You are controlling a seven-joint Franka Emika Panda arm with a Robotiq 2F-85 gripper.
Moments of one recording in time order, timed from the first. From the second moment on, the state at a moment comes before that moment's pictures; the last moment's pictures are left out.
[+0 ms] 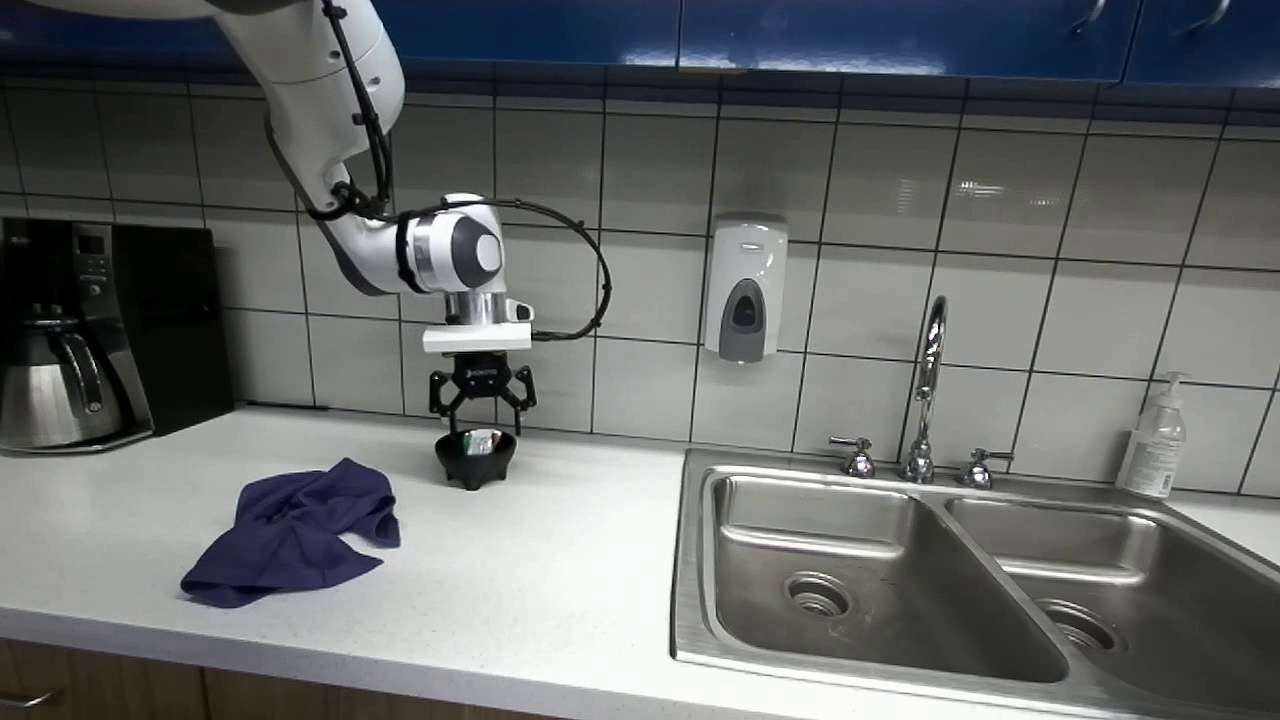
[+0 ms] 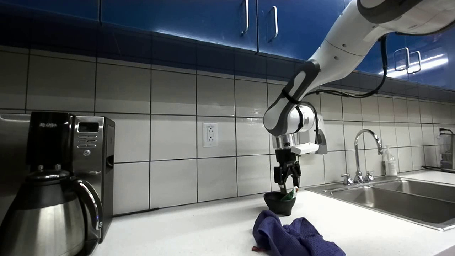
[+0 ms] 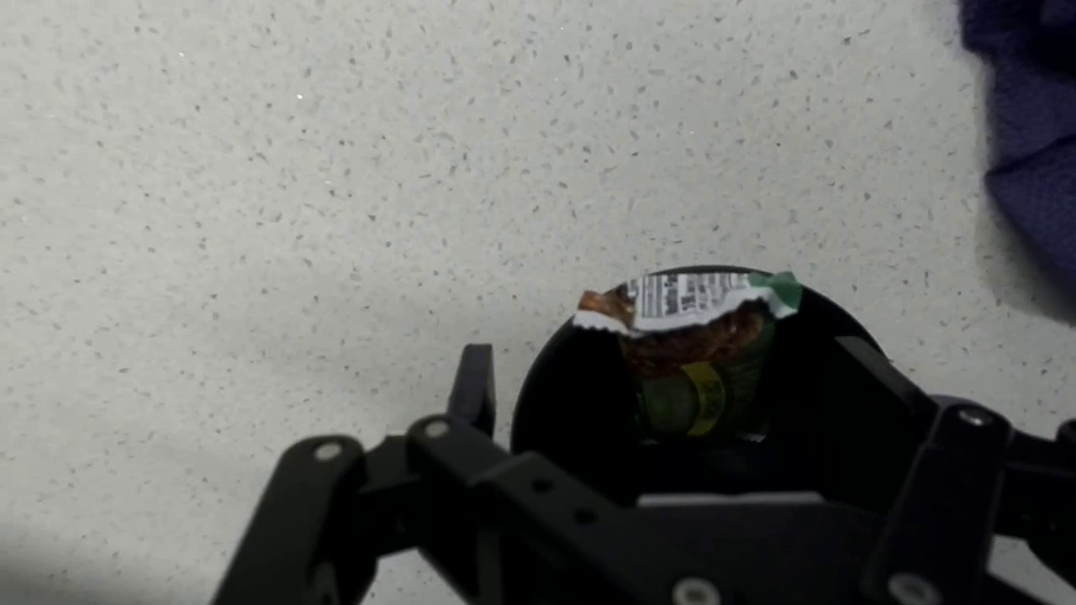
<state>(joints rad) -0.04 0.46 0.02 -1.82 -0.13 2.26 -0.35</state>
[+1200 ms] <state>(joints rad) -0.06 -0.04 -0.02 -2.43 -0.08 2.45 -0.34</state>
